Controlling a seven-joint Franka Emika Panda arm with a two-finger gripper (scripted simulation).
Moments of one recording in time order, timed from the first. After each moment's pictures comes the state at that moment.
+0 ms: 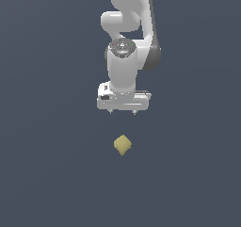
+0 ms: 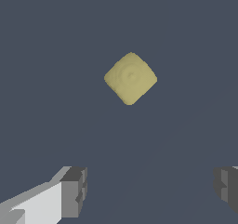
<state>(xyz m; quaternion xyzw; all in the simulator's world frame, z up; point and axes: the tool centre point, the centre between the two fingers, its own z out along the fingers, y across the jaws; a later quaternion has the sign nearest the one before) -0.010 0.010 0.173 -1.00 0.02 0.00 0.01</state>
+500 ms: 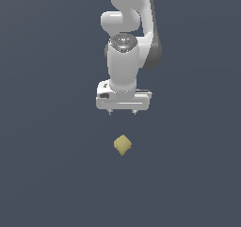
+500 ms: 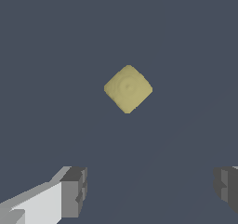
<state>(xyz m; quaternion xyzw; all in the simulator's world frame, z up) 0.000 0.008 0.186 -1.00 0.02 -0.02 0.00</state>
